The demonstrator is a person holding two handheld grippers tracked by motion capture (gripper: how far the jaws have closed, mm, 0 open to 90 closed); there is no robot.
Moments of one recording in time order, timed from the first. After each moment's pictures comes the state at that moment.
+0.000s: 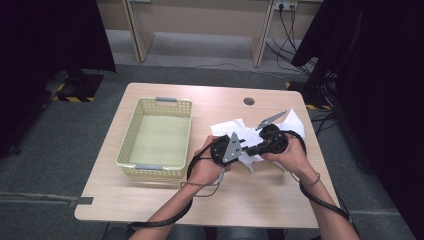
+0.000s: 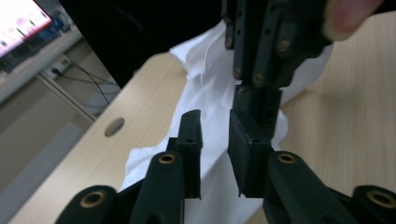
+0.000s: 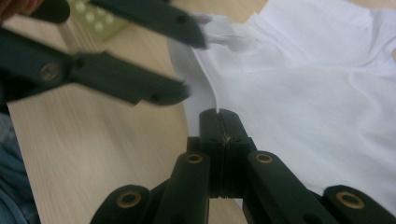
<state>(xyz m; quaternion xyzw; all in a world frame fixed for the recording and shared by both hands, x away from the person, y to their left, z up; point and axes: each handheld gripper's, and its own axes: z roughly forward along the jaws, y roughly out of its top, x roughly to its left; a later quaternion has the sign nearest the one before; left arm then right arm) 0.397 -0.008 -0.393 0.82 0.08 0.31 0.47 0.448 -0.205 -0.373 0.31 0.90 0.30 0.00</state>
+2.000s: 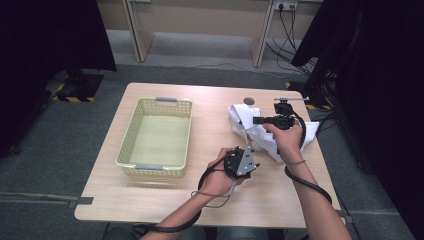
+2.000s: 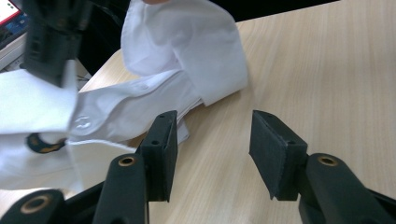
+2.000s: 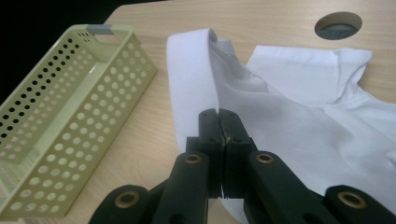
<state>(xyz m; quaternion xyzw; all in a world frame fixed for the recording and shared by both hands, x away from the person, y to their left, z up) 0.370 -0.051 -0.447 0.81 0.22 0.21 0.49 0.503 -0.229 -0.367 0.53 0.72 0.43 0.04</state>
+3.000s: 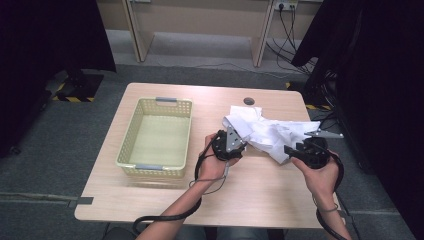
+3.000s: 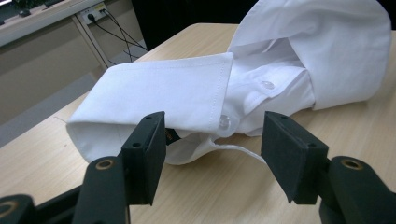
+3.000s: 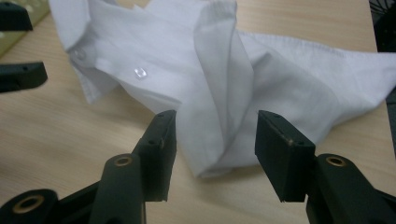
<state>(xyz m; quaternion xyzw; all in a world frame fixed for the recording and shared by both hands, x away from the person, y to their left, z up) 0.436 -0.024 -0.436 0.80 0.24 0.30 0.47 0.394 -0.299 -0.383 0.56 0.73 0.33 0.21</state>
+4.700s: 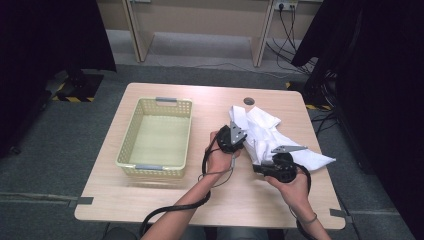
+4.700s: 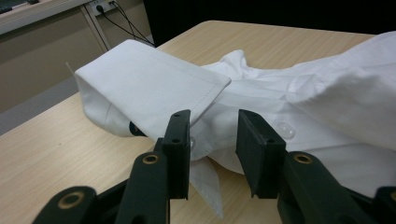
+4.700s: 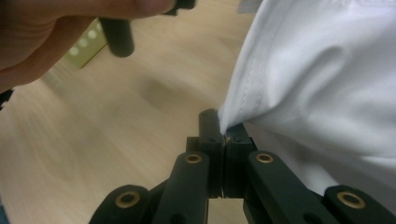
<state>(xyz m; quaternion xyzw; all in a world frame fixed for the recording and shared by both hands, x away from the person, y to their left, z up) 0.459 -0.036 -0.446 0.79 0.27 0.29 0.47 0.380 -0.232 -0.430 0.44 0.81 0.40 0.04</state>
